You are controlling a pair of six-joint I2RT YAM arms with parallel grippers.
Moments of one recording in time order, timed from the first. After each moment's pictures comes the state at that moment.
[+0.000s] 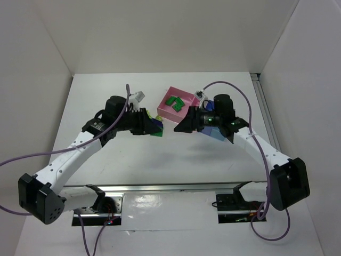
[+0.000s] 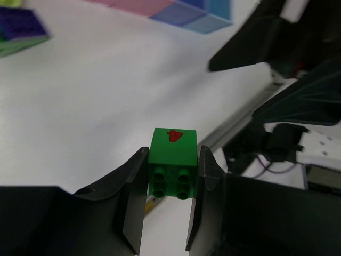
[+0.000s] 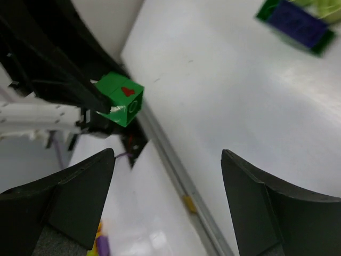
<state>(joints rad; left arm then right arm) -0.47 1.20 1.06 -0.52 0.36 -0.55 0.38 1.29 0.94 -0.12 -0.77 0.52</state>
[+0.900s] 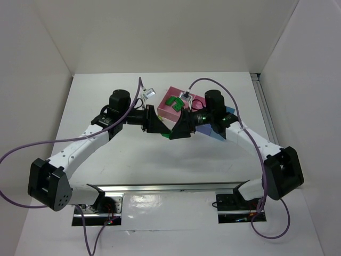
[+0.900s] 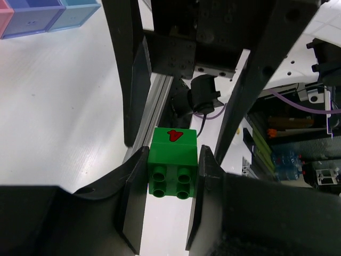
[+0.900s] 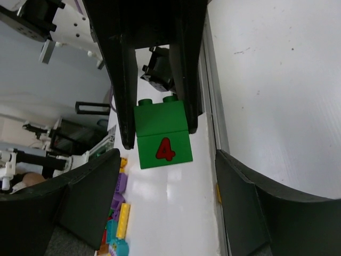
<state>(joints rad) -0.43 1.32 1.04 -0.12 0.99 -0.53 0.45 1.39 0.98 0.05 -1.22 0.49</state>
